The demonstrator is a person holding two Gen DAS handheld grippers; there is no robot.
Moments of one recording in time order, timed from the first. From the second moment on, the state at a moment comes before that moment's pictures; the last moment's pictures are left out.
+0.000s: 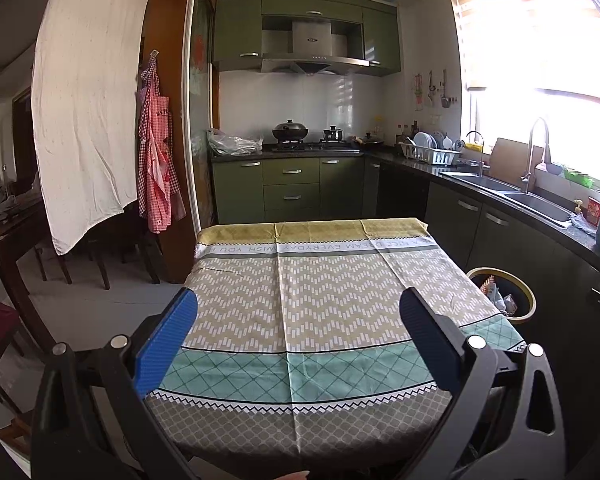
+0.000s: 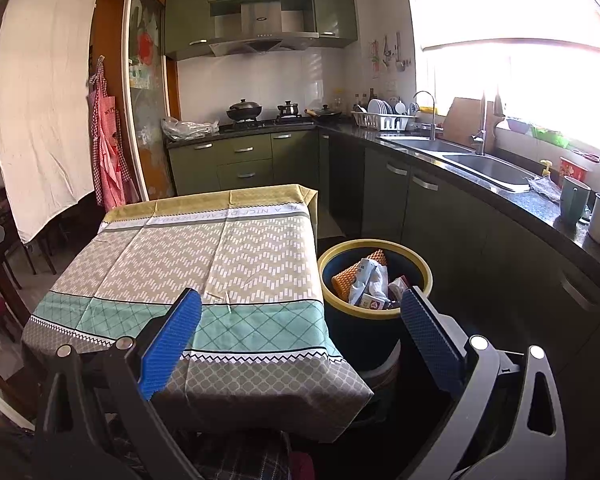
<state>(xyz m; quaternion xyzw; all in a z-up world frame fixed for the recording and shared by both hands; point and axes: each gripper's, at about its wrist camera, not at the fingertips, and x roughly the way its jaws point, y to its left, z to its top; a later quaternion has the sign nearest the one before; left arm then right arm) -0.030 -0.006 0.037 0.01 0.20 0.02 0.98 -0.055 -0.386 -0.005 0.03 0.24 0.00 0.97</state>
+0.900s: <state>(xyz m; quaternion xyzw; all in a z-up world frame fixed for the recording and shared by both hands) -0.029 -0.008 0.036 0.01 0.20 0.02 0.98 -0.050 -0.386 -0.008 0.03 0.24 0.01 0.97</state>
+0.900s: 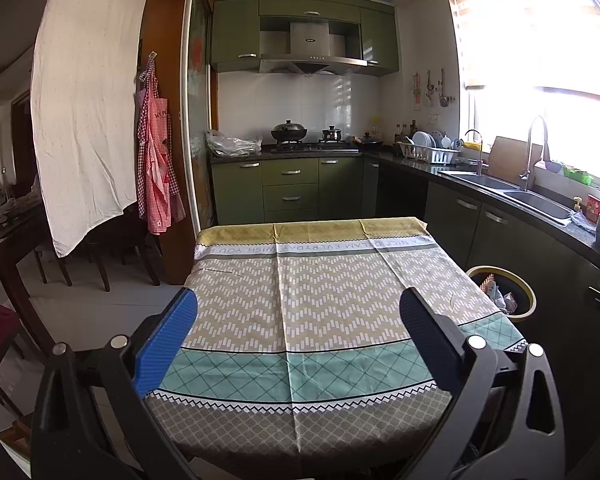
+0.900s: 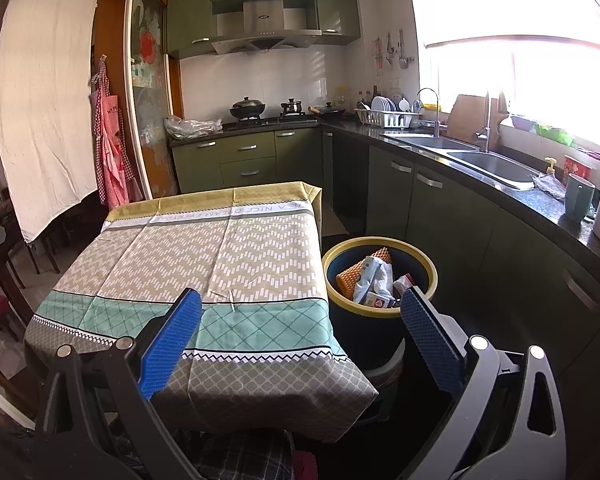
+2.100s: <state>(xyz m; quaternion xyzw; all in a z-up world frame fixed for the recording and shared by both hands) -0.029 -0.008 0.033 0.02 0.20 0.00 0.98 -0.047 -0.387 -0.011 0.03 0.25 0.01 0.97</state>
